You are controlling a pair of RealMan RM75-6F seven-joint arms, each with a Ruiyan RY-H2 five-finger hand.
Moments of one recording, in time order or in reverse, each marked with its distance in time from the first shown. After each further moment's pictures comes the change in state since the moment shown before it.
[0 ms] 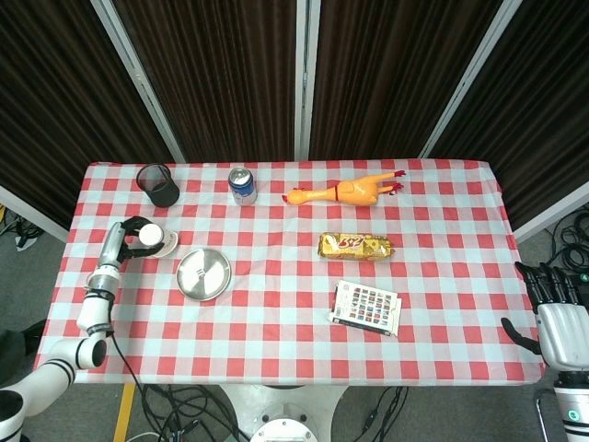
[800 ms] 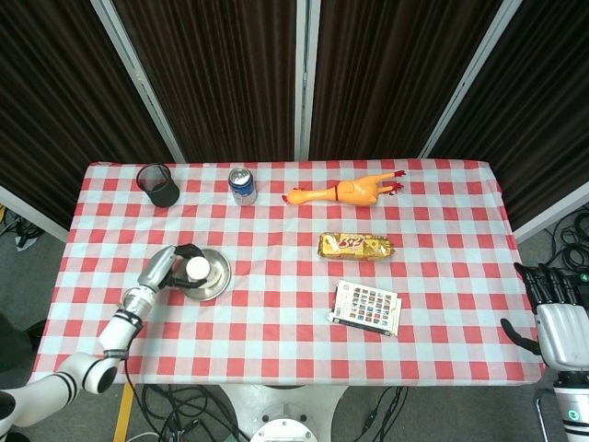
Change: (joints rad) left arm -0.004 0.034 0.160 -0.227 0.160 0.119 0.159; right arm 0.000 -0.004 -0.004 0.012 0.001 -0.005 0.017
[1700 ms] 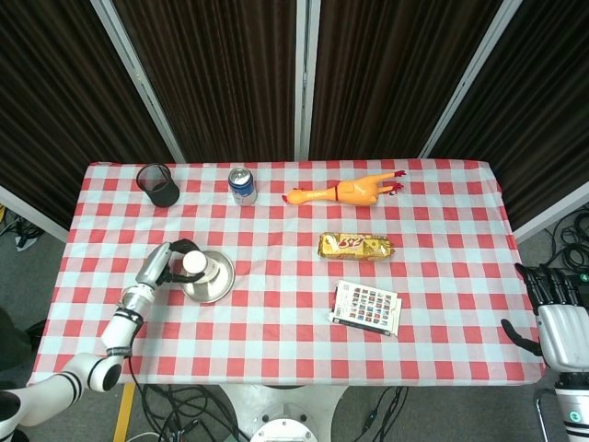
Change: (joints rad) left arm 0.000 -0.020 -0.029 0.018 -0.077 -0.008 -0.027; right arm -0.004 0.005 -0.003 -0.002 -0.006 0.008 0.011
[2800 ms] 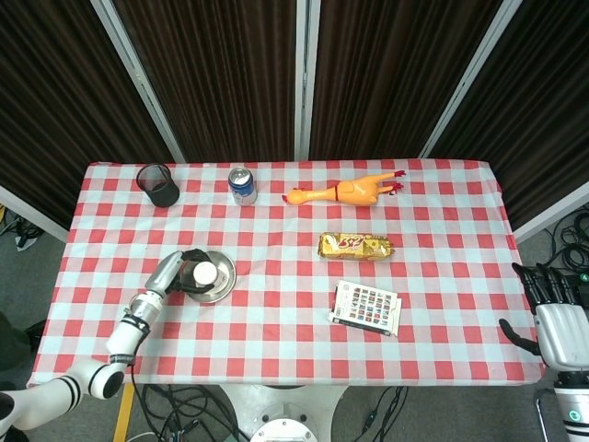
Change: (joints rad) left arm 0.005 0.035 0.034 -0.129 0.033 0.005 0.077; right arm 0.007 0.005 -0.001 0.004 -0.011 -0.007 0.011
